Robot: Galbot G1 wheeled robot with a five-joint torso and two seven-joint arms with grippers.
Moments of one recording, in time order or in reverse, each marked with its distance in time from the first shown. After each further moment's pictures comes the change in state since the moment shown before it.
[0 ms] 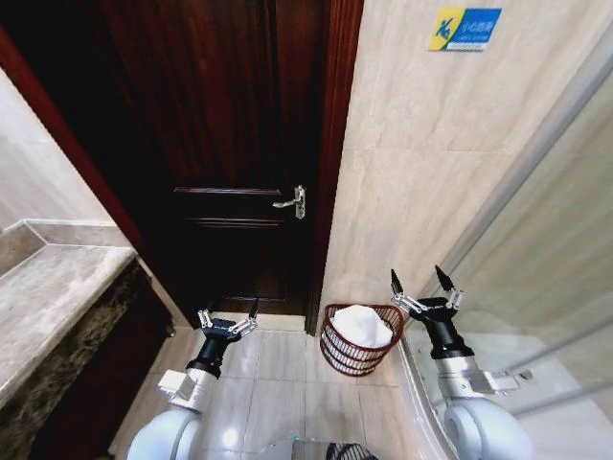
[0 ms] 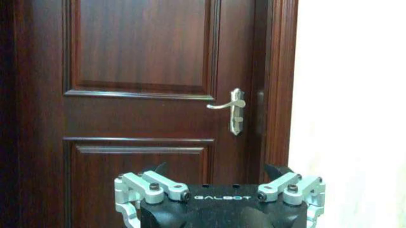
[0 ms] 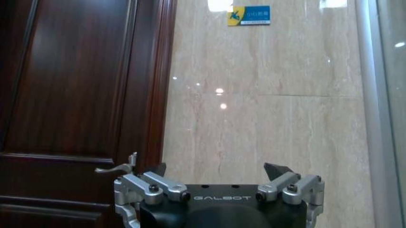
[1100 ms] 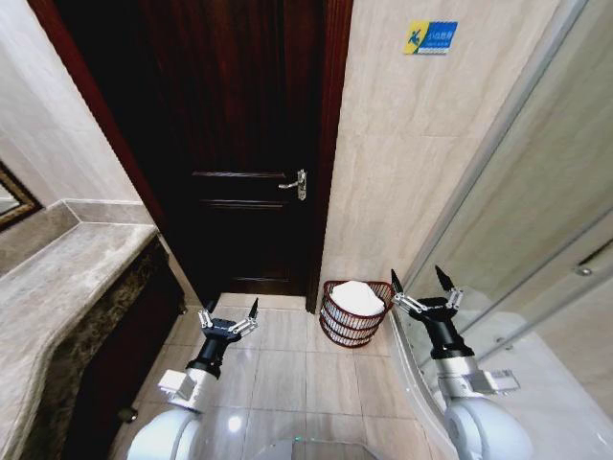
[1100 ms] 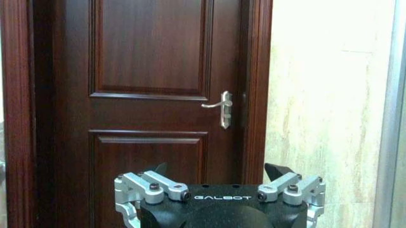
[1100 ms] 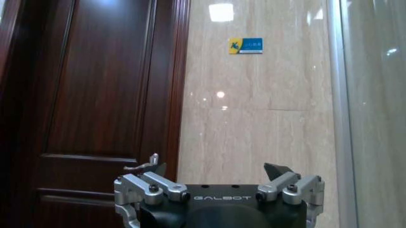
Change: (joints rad) left arm 0.000 0.000 0.000 0.000 0.000 0.000 0.000; right arm 0.000 0.000 0.000 0.000 0.000 0.000 0.000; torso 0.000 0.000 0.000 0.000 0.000
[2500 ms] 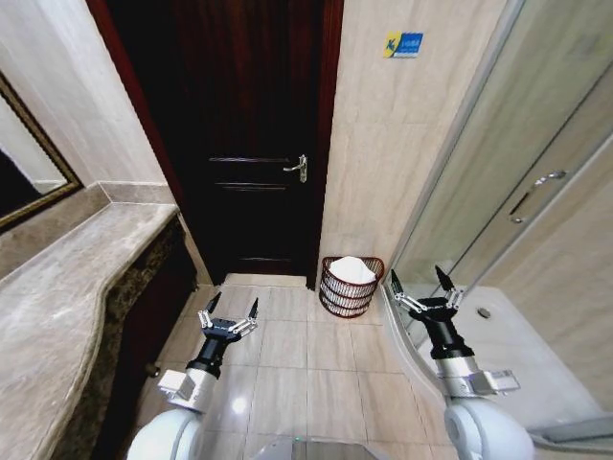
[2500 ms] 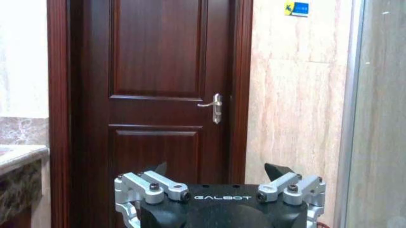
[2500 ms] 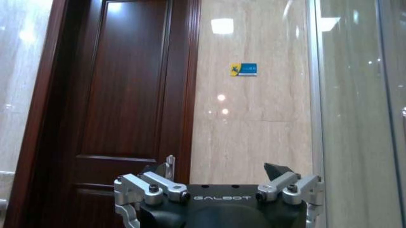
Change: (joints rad) left arm 0.000 0.000 0.000 0.000 0.000 0.000 0.000; right arm 0.000 0.000 0.000 0.000 0.000 0.000 0.000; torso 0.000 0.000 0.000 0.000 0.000
